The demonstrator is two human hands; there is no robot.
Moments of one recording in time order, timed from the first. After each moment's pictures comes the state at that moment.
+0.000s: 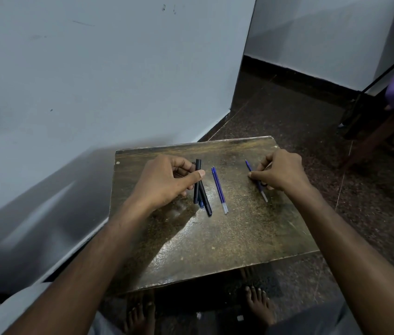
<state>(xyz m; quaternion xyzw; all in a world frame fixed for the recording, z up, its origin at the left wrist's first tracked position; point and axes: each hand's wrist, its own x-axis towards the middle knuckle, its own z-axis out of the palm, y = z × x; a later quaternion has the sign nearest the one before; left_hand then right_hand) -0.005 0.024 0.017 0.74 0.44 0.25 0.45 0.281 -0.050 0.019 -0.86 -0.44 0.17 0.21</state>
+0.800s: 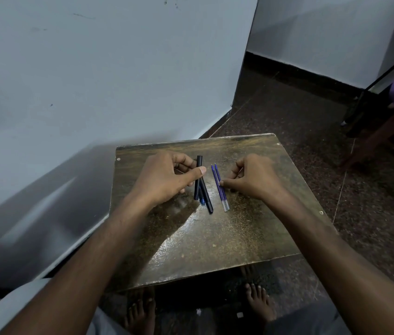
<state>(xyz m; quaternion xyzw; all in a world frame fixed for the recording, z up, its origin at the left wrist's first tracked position) -0.005 0.026 0.018 0.75 0.44 0.24 0.44 0.218 -0.043 0.015 -0.81 -0.52 0.21 0.18</state>
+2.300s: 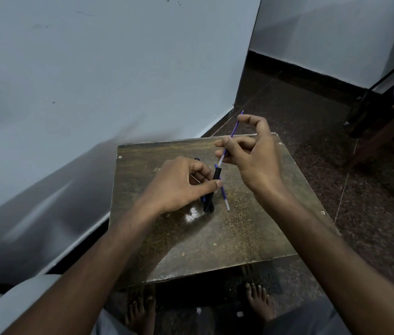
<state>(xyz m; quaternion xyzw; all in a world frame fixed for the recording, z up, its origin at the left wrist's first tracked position) 0.005 0.011 0.018 0.81 0.38 0.19 0.41 0.185 -0.051 0.045 -0.63 -0.45 0.25 0.58</state>
